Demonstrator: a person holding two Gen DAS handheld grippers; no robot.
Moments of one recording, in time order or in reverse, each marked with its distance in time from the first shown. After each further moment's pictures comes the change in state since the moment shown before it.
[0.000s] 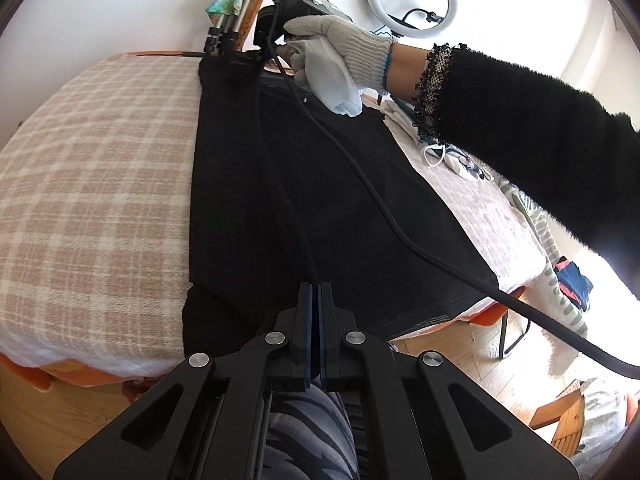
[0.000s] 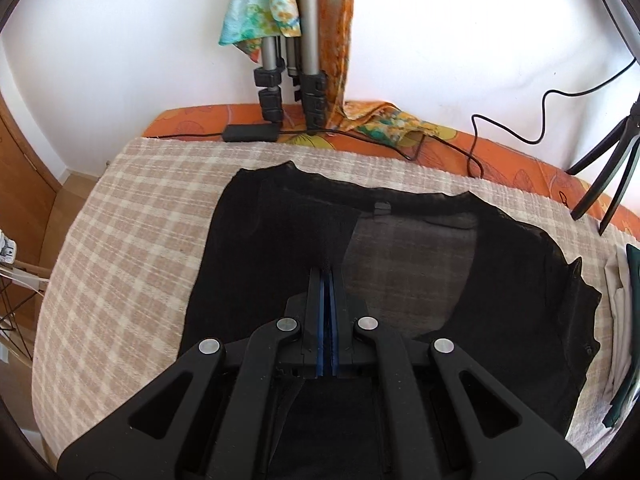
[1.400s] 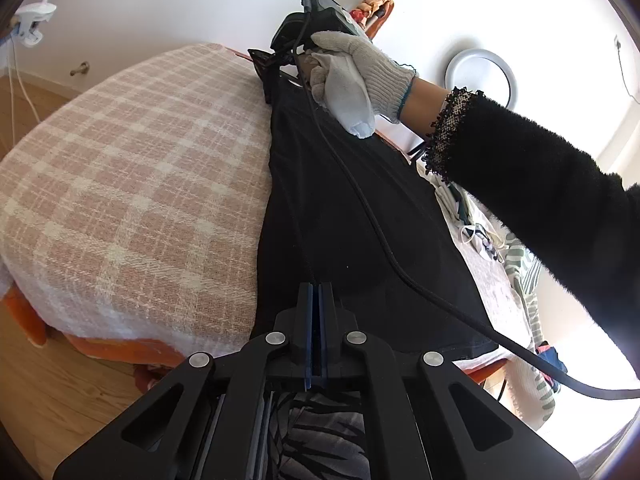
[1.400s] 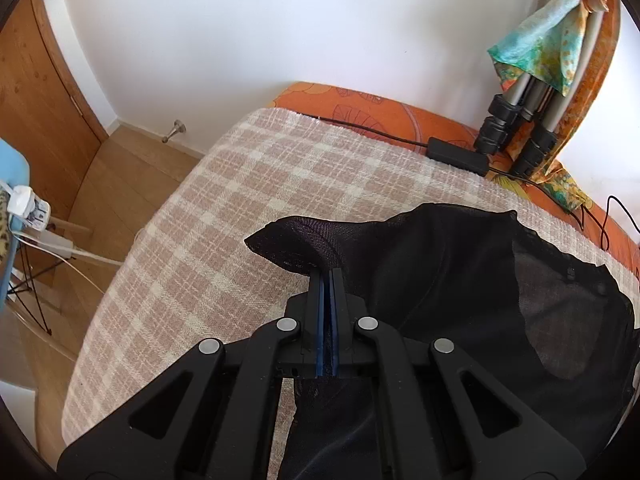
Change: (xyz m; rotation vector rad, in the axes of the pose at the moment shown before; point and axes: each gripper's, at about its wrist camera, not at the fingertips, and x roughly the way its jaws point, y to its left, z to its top) left arm -0.066 0.096 -0.013 -0.276 -0.165 0.002; right arm 0.034 0.175 0.006 -0.177 0.030 0.143
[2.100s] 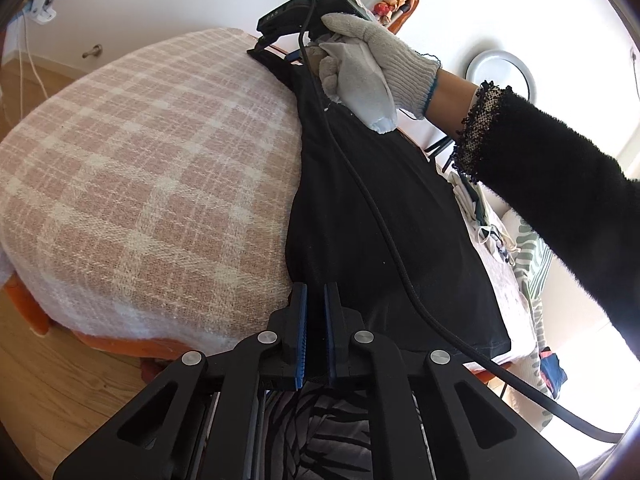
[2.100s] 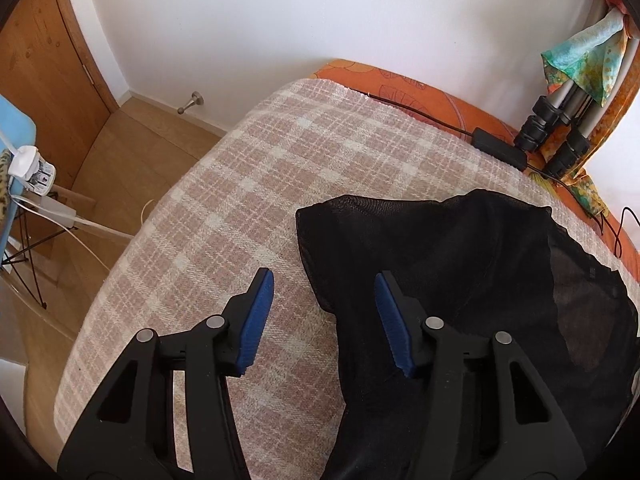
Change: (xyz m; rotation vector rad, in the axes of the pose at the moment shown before) left arm 0.007 0.028 -0.003 -0.050 0.032 0.020; right arm 0.025 0.049 -0.015 -0.103 0.068 -0.021
